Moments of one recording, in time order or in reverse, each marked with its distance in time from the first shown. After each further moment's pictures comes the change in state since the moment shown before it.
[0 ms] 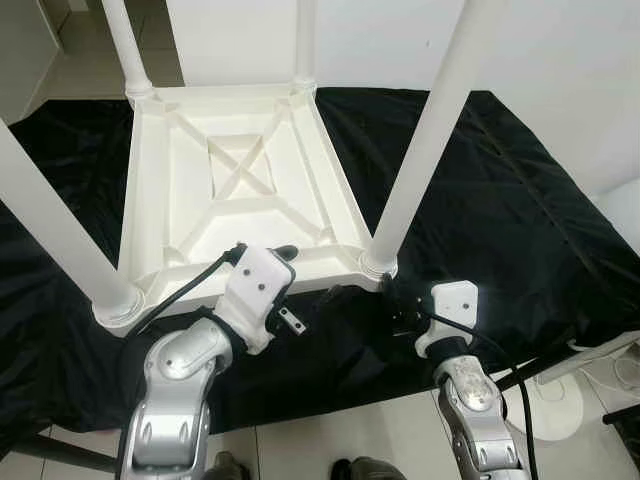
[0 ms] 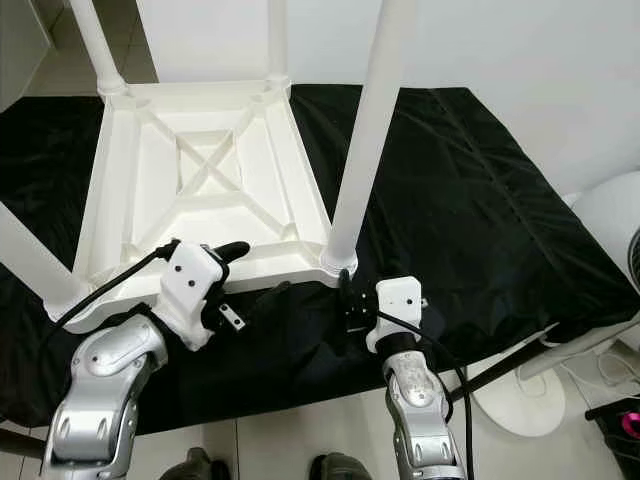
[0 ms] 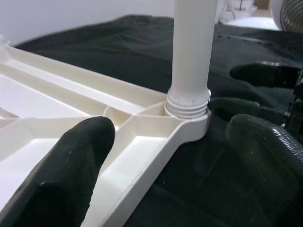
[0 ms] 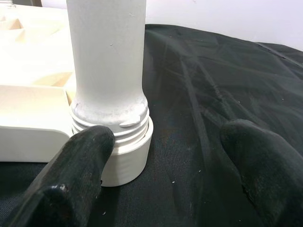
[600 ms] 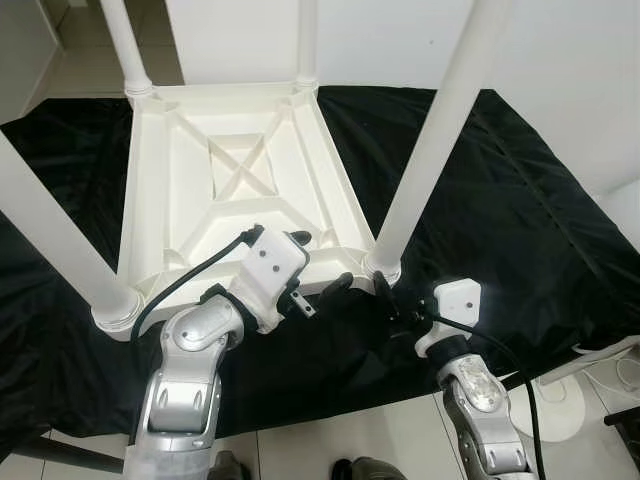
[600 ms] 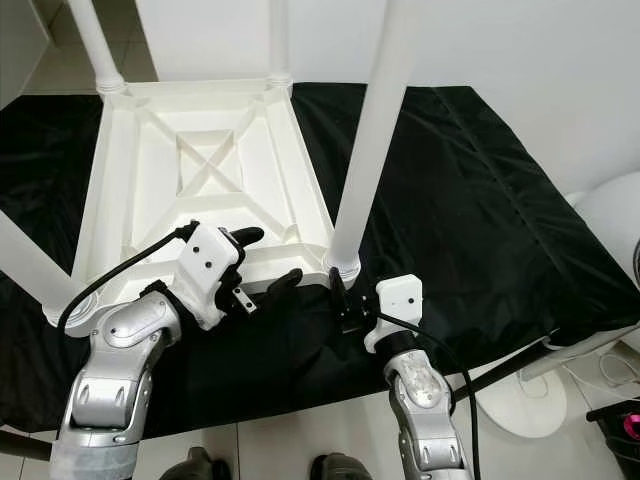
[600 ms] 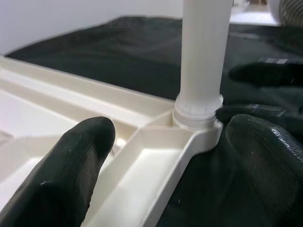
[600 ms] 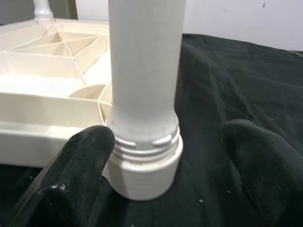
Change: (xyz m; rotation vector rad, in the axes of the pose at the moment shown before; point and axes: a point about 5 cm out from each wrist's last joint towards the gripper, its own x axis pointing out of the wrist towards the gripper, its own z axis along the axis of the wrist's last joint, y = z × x) left arm 0.021 0.008 0.000 0.043 0.006 -0.029; right arm -0.005 -0.001 0.009 0.024 -0.037 0.119
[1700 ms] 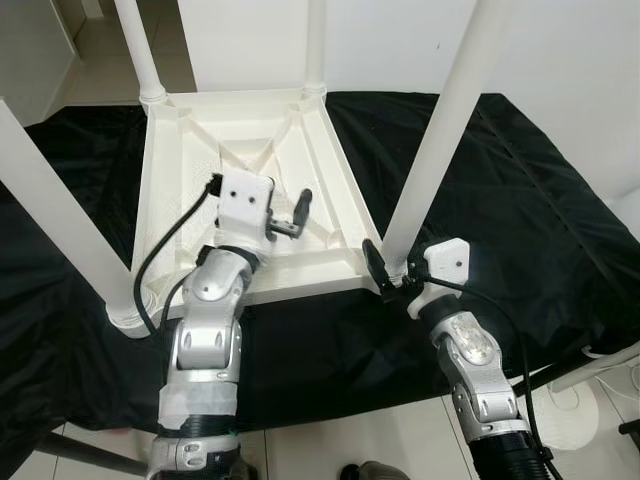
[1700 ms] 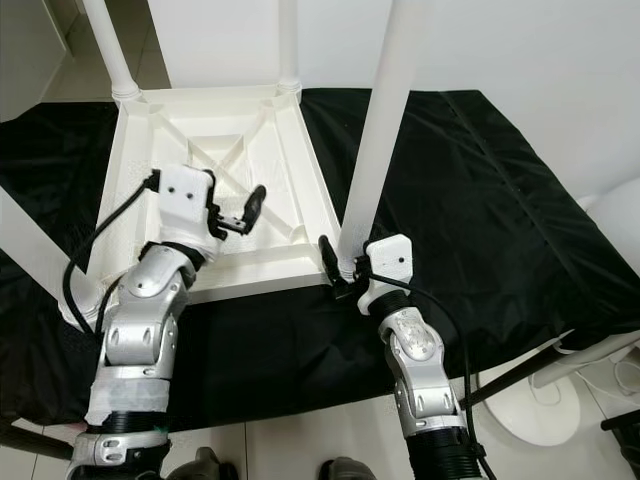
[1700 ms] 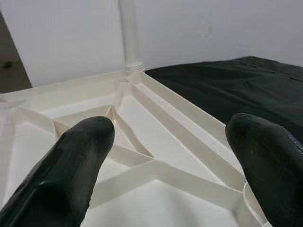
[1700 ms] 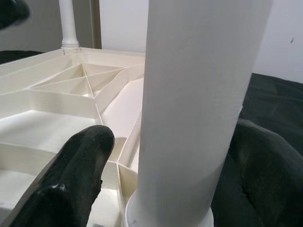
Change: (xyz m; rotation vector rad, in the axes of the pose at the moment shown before) left arm 0.024 0.058 0.013 -0.119 -0.115 0.547; right arm 0.045 0.000 0.017 -0.019 -0.071 0.069
